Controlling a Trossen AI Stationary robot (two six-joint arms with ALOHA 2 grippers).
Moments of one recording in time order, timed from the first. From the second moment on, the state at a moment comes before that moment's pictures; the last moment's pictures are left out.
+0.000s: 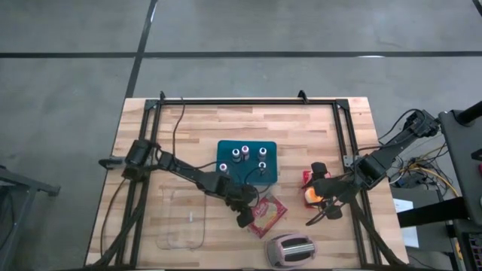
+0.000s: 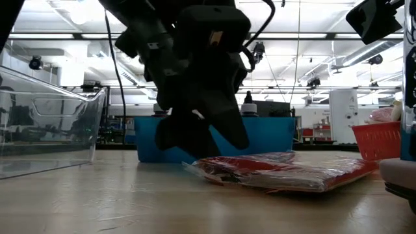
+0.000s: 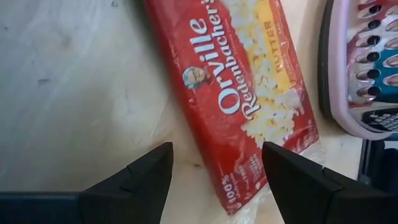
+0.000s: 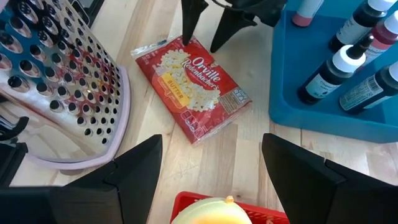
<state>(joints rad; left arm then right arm) -0.25 2.05 1.23 -0.12 0.20 -0.77 0.65 0.97 0.76 -0.63 0.30 0.39</state>
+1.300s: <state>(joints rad) -0.25 2.13 1.32 -0.09 0.22 -0.59 0.65 0.97 0.76 -0.62 0.31 0.39</state>
